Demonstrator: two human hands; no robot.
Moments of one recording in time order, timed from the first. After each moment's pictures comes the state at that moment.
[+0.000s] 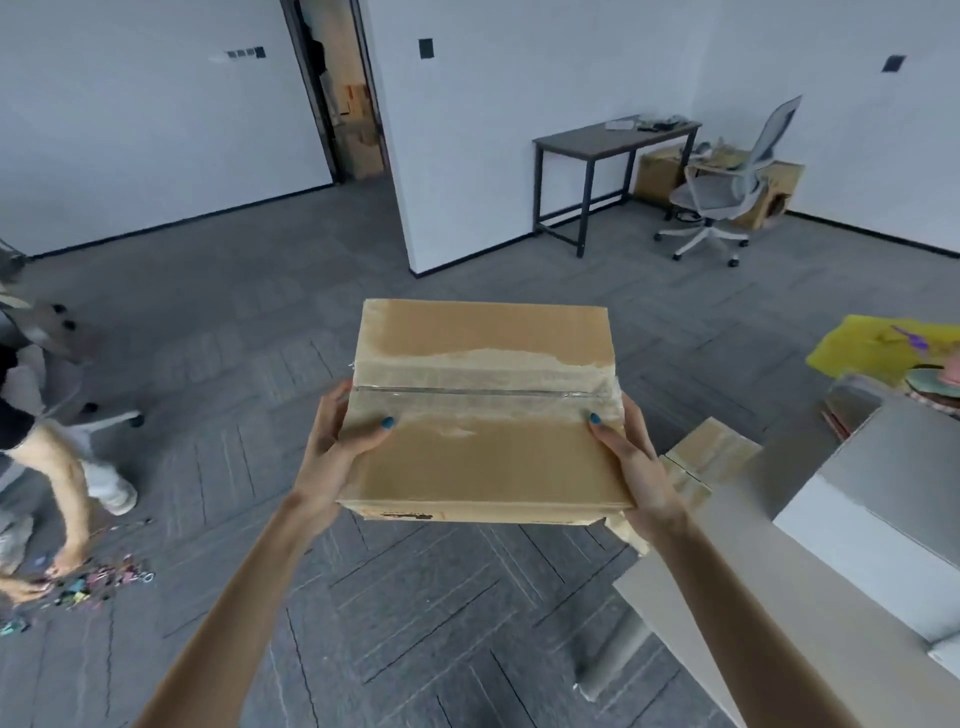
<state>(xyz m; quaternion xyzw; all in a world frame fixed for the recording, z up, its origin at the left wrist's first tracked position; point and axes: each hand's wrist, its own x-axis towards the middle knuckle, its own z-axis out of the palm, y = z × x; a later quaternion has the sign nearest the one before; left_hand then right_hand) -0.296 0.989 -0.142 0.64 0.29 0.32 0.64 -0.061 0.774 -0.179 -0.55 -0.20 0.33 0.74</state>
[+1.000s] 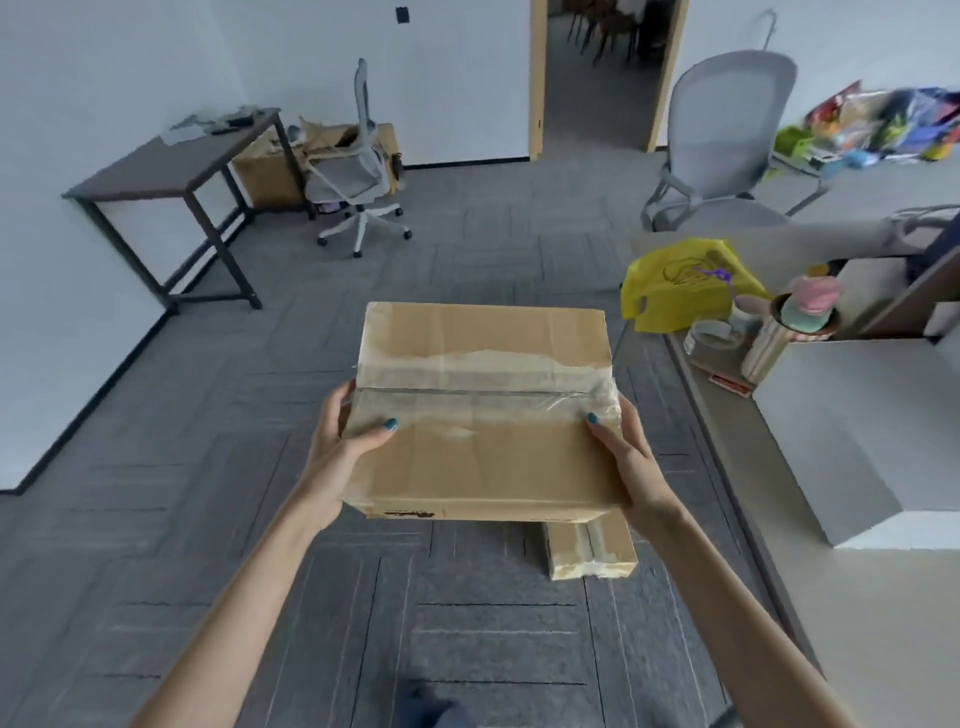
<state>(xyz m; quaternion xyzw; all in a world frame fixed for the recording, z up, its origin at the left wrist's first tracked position) 0.319 1.327 -0.197 0.75 0.06 -0.05 0.66 0.277 1.010 -0.237 -0.60 0.13 0.02 0.79</state>
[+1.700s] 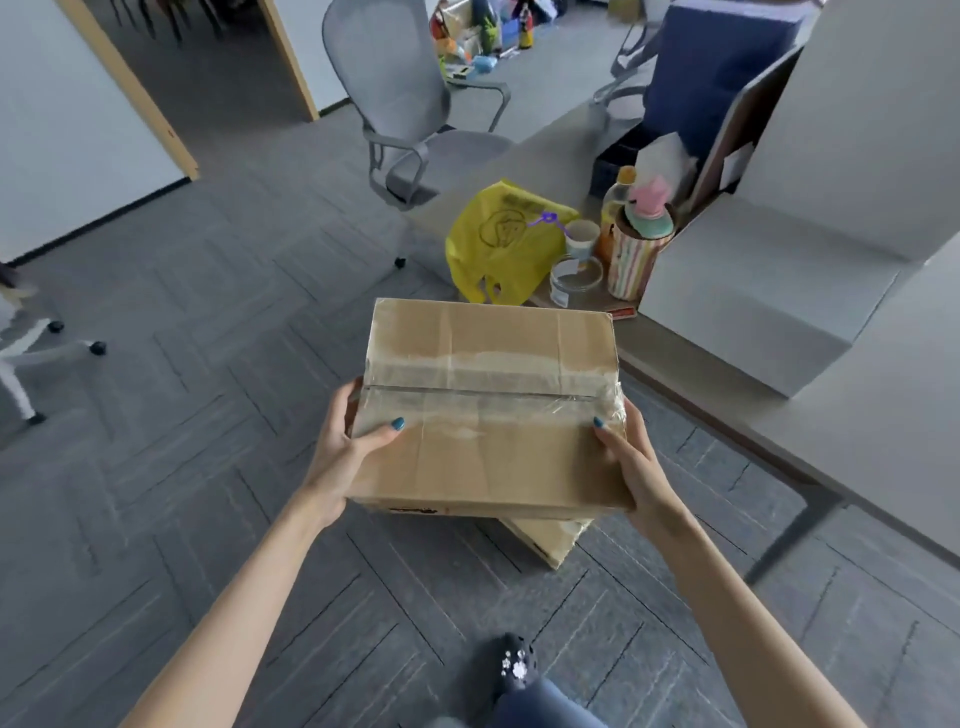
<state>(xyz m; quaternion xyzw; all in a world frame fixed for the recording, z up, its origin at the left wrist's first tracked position) 0.655 1.227 -0.256 0.75 -0.21 -0.32 0.54 0.400 1.043 -0.310 -0.49 0.41 -0.24 0.73</state>
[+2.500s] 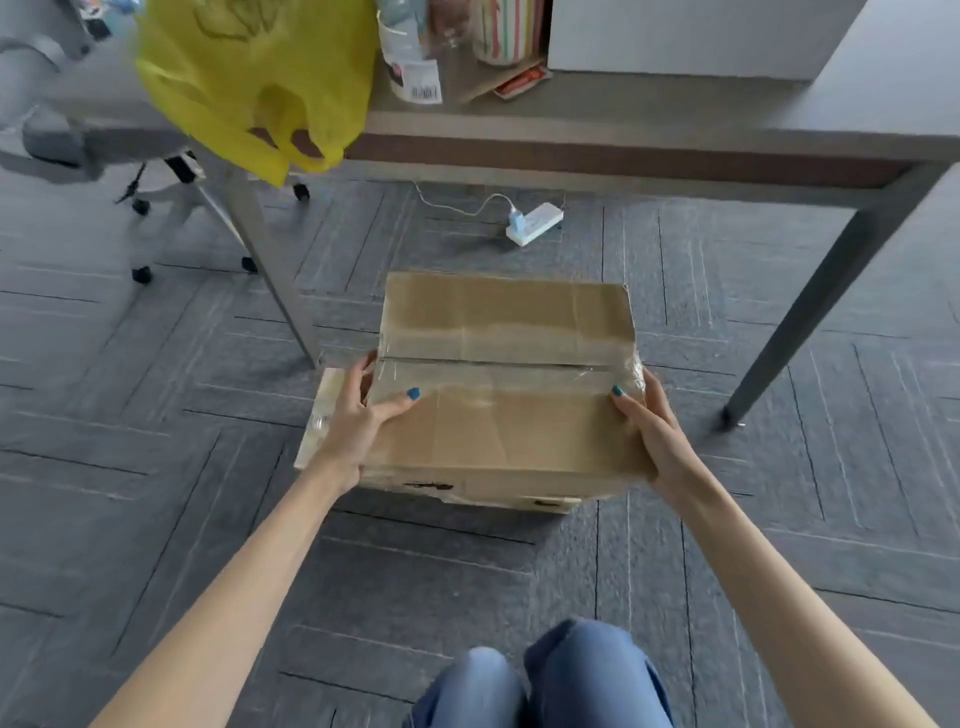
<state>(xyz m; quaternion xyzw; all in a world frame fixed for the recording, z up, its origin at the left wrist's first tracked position) 0.775 1.063 -0.631 0.66 -0.41 -0.50 0.39 0.450 1.067 -0.662 -0.31 0.59 -0.43 0.62</state>
